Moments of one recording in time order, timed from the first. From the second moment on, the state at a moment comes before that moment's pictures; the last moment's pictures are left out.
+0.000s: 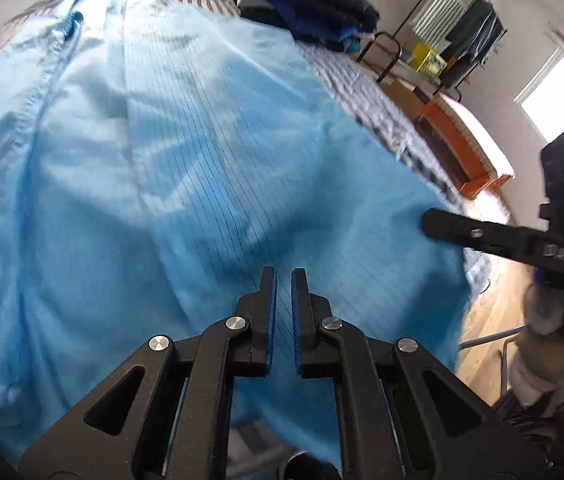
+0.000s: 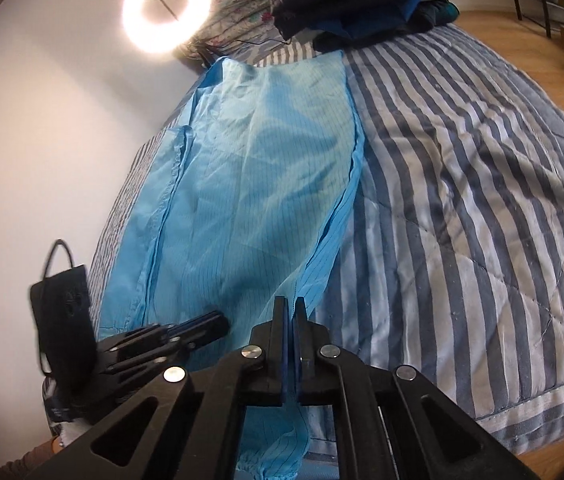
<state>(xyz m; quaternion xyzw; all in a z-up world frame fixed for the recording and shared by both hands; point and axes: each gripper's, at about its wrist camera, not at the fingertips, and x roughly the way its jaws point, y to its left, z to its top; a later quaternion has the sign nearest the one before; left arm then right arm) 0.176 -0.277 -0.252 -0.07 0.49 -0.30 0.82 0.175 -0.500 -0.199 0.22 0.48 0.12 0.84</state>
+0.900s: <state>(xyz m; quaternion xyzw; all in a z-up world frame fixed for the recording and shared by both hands) 0.127 -0.039 -0.172 -0.17 0.39 -0.16 0.89 0.178 -0.274 -0.181 -0.13 0.48 0.24 0.84</state>
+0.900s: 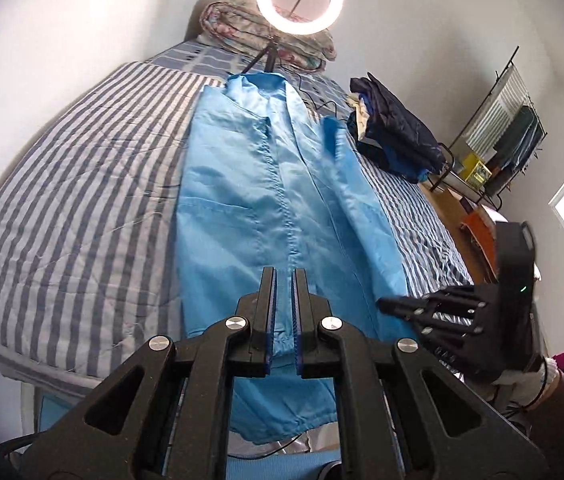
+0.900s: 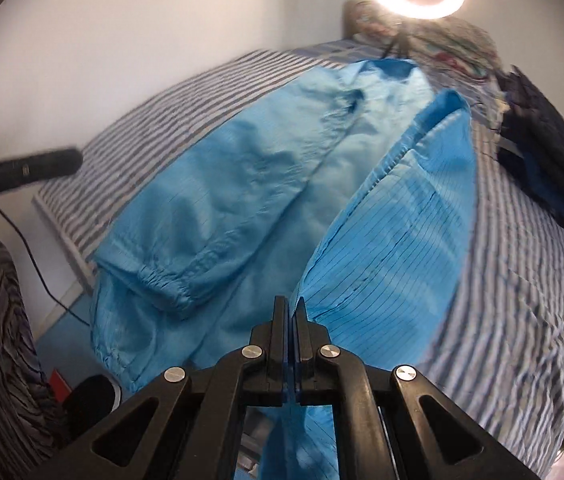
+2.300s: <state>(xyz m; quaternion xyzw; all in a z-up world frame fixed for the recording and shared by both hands) 0.189 0.004 -0.300 -0.31 0.54 -0.17 0.76 0.208 -0.410 -0.262 0.22 0.56 0.27 0.75</state>
